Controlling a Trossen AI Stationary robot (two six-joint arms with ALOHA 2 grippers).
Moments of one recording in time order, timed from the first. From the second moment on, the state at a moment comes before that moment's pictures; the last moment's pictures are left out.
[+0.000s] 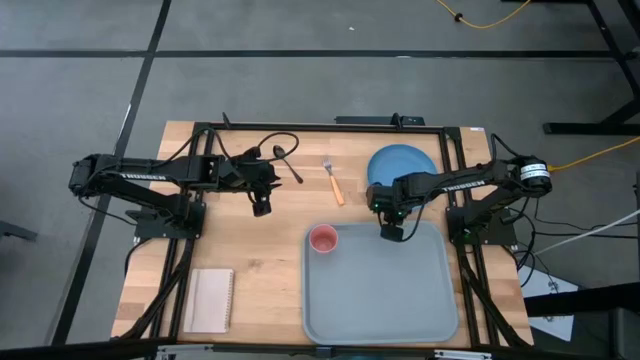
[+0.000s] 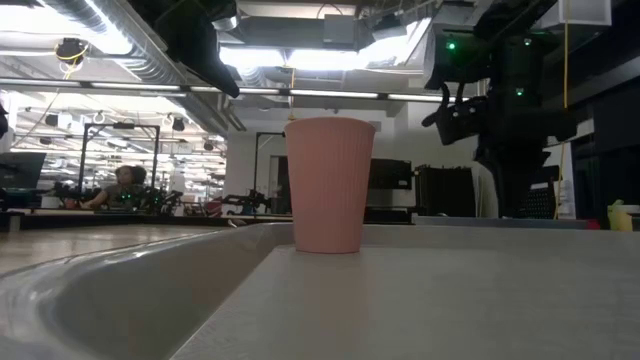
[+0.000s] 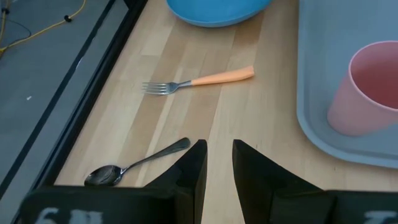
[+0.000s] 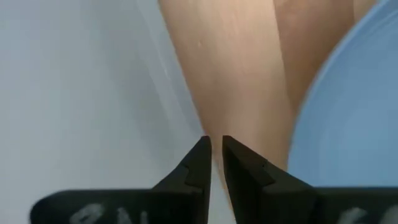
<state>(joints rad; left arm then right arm) 0.08 1.08 0.89 -0.50 -0.27 0.00 -0.03 1.51 0.88 -0.84 0.00 0.25</state>
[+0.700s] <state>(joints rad) 0.08 1.08 0.89 -0.51 -0.27 0.00 -0.04 1.39 0.92 -0.83 0.16 0.34</state>
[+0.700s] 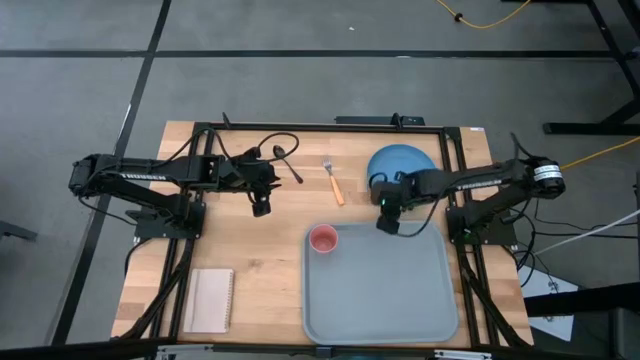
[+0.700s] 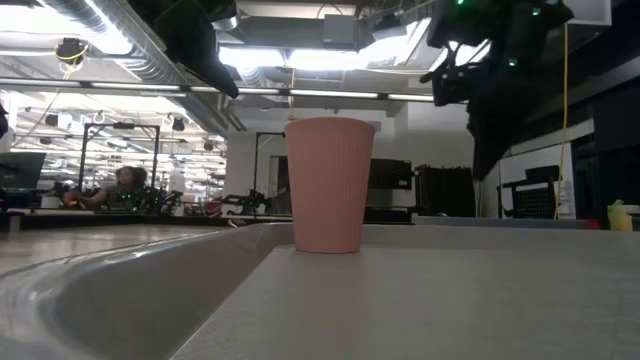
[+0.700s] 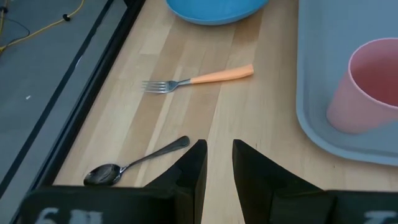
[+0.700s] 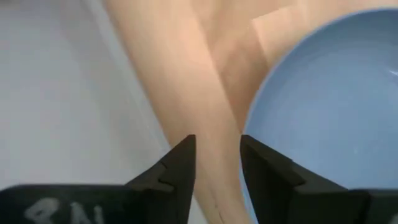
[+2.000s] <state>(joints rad) 0.08 1.08 0.89 -0.53 -0.27 0.00 -0.12 1.57 0.91 -0.71 0.24 0.52</state>
